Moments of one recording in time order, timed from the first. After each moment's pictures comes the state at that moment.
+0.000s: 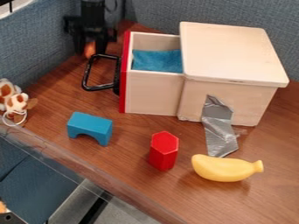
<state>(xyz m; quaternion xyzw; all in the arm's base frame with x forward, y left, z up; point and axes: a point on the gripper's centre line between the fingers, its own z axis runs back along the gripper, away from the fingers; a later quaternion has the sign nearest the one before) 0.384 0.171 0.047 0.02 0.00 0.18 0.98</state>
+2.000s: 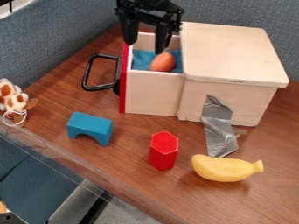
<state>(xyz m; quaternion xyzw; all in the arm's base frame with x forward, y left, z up) 0.344 0.028 0.126 -0.03 -0.06 0.02 1.00</state>
